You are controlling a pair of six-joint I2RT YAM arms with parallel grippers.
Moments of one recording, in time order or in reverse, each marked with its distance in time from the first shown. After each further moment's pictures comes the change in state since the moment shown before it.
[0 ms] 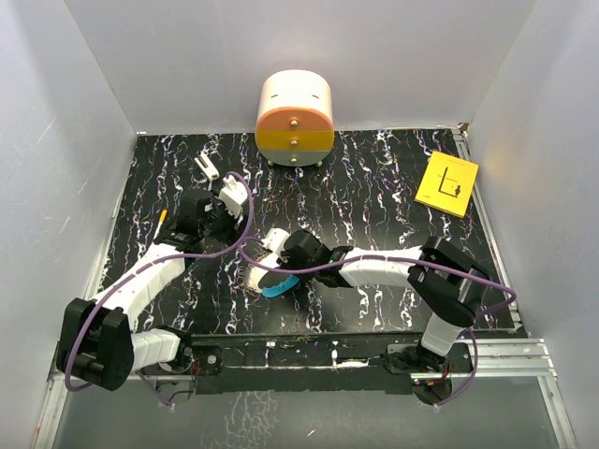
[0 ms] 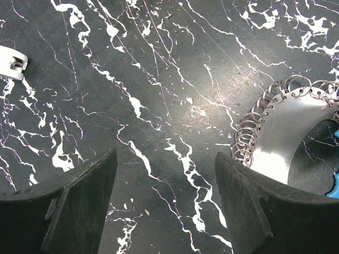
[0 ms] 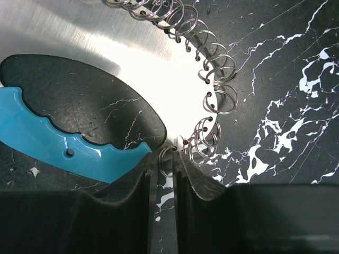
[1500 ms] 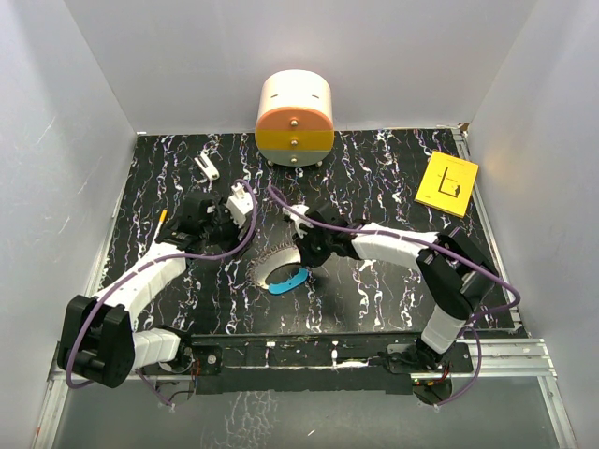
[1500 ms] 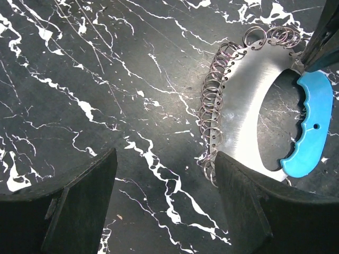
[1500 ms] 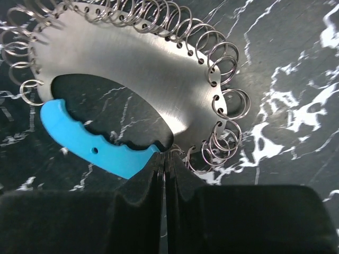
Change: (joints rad) left arm 0.000 0.014 -0.002 -0.079 0.179 0.074; right arm -0.224 0.000 0.084 -0.173 -0.349 0.168
